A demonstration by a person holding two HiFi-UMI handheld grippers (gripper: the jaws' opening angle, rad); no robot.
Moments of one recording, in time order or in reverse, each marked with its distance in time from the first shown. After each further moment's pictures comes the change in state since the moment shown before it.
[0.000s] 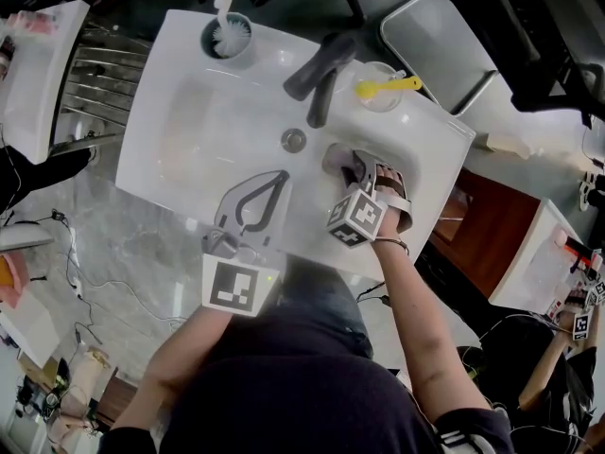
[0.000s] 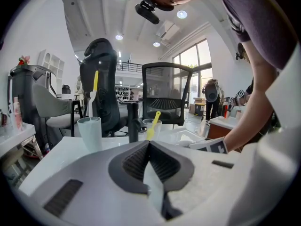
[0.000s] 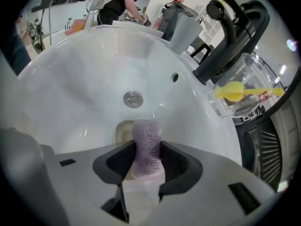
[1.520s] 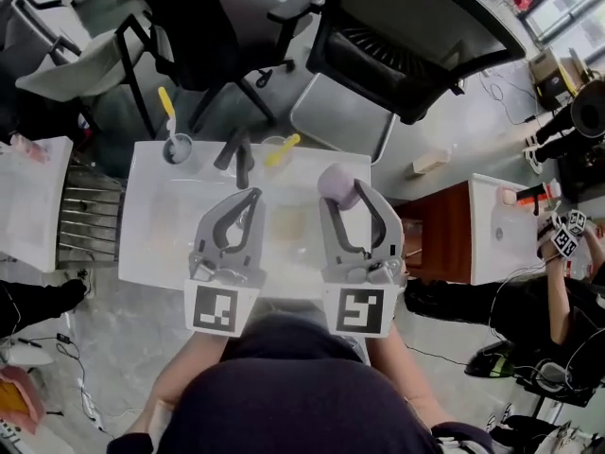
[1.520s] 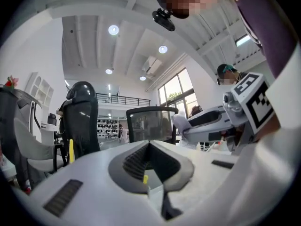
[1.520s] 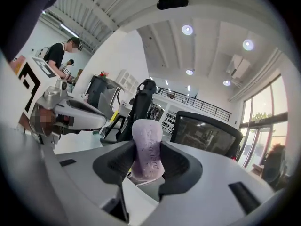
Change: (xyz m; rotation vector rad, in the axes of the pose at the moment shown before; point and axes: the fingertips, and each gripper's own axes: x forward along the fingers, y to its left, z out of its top) left arm -0.030 -0.051 0.185 0.086 -0.392 -0.090; right arm -0.375 -0.146 0.048 0.552 -0.635 -0.732
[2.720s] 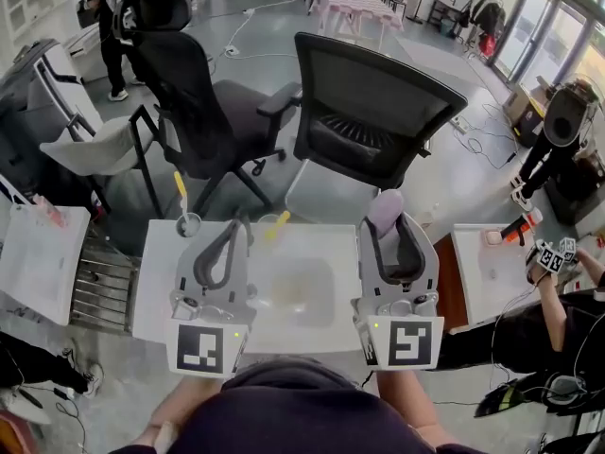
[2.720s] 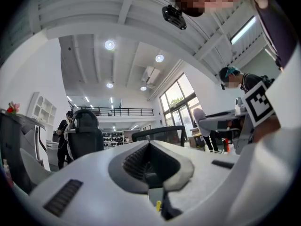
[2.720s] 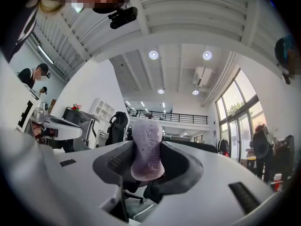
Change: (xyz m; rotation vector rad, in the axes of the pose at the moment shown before) left arm -0.015 0.014 0.134 0.100 -0.116 0.070; right arm -0.067 -0.113 0.097 0.237 -0.299 -0.235
